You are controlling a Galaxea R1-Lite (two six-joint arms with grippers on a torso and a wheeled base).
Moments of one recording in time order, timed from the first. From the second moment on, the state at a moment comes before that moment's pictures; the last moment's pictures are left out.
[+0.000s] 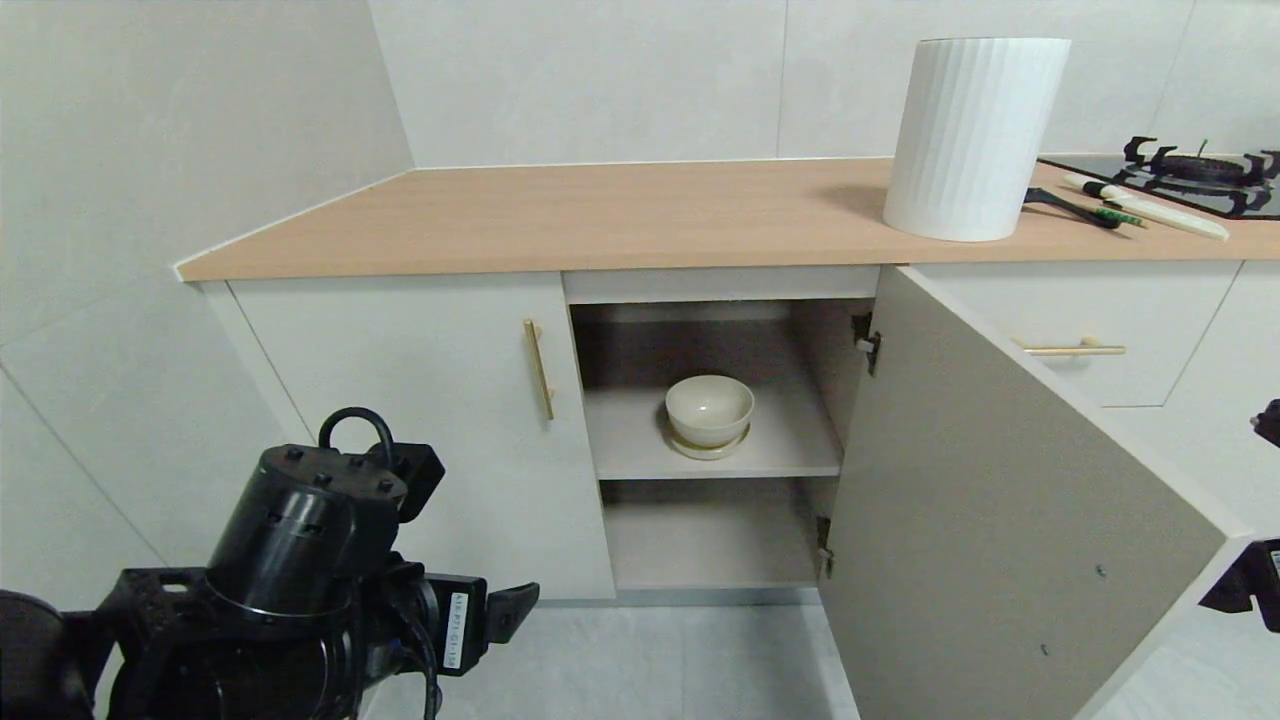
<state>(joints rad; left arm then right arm) -0.62 1.49 -0.59 -0.13 0.33 -0.38 -0.03 1.25 -0.73 0.31 0.03 -0.10</state>
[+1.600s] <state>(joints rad) -0.62 1.49 -0.59 -0.13 0.33 -0.38 0.46 1.44 -0.49 -0.30 -0.04 0.29</state>
